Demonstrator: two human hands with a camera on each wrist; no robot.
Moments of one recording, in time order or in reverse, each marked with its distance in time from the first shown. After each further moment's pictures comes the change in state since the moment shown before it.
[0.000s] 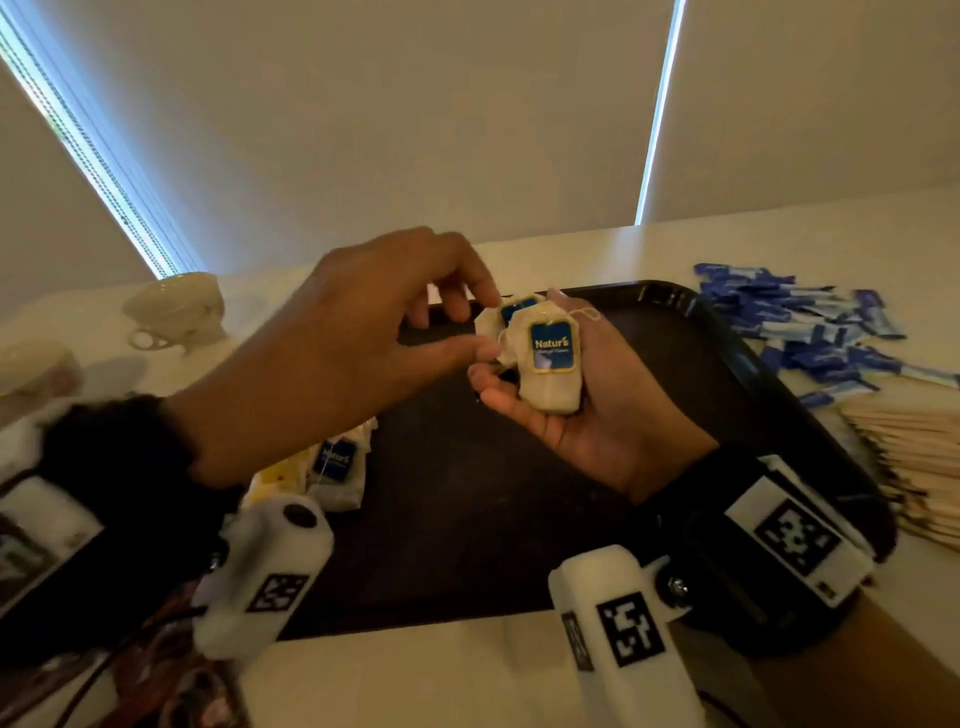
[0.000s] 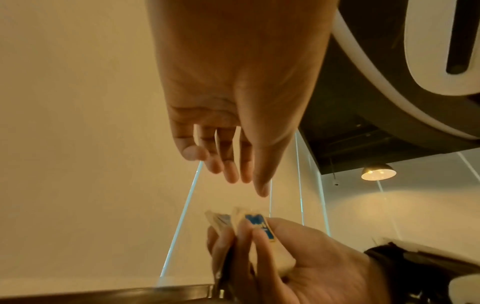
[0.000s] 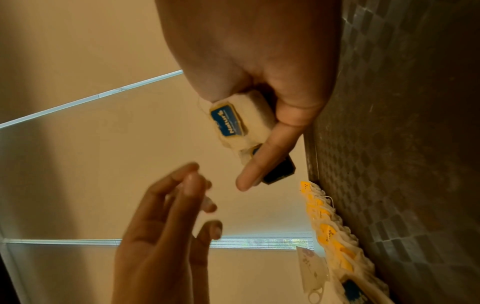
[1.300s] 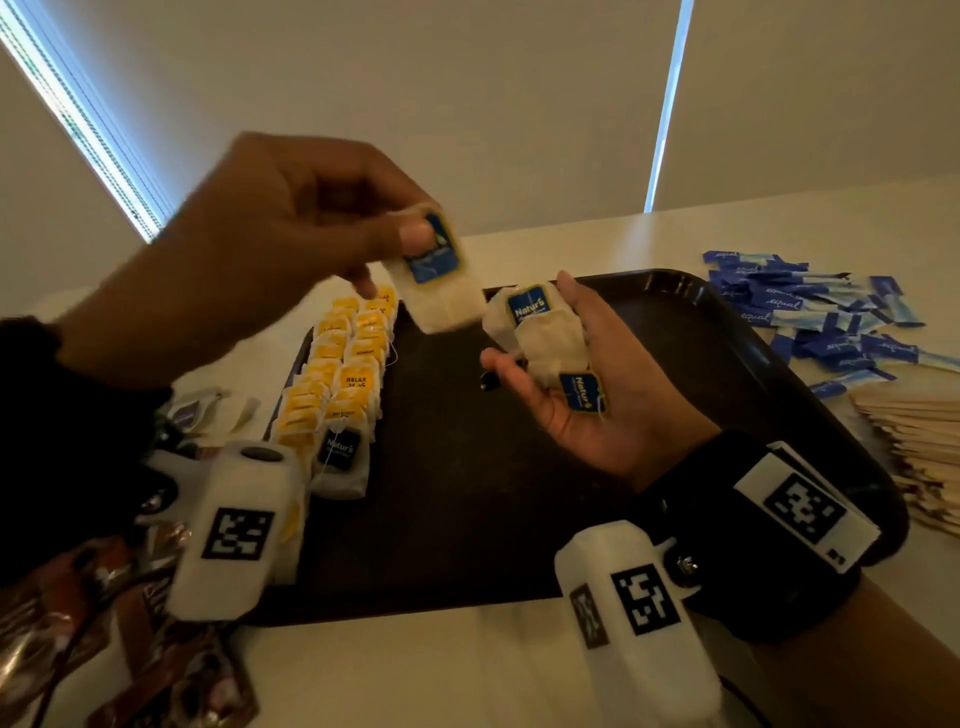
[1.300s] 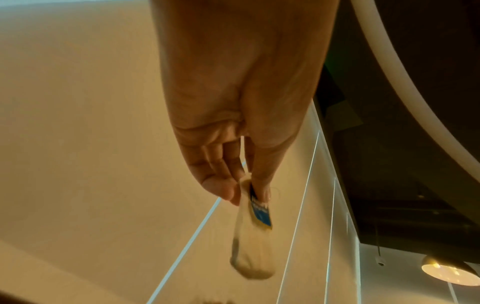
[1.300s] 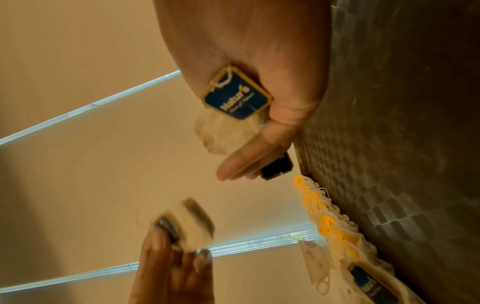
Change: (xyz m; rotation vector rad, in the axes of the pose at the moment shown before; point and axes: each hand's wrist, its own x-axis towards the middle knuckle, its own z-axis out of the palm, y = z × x) left_hand 0.009 -0.011 -0.034 -0.425 0.047 -0.215; right_hand 0.000 0.000 0.000 0.090 -0.017 0.075
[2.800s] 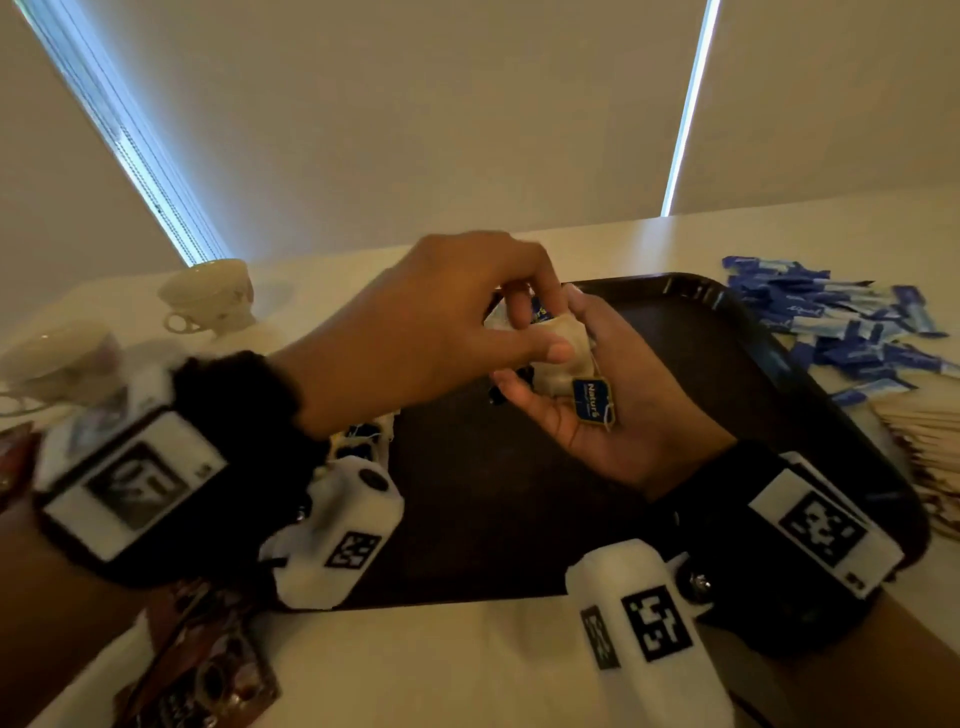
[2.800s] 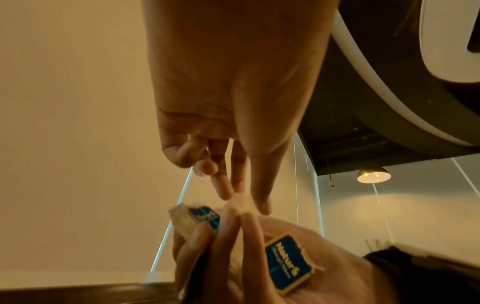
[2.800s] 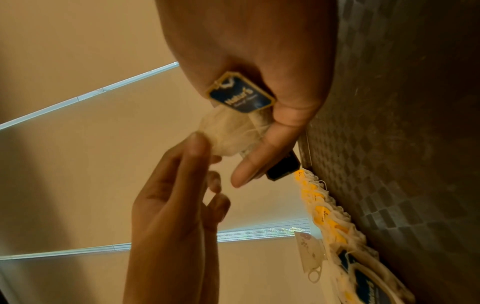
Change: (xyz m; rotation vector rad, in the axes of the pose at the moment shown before) left_hand 0.005 -0.003 0.054 0.430 -0.092 0.133; right_hand -0.006 0.005 0.008 0.029 -0.076 0.017
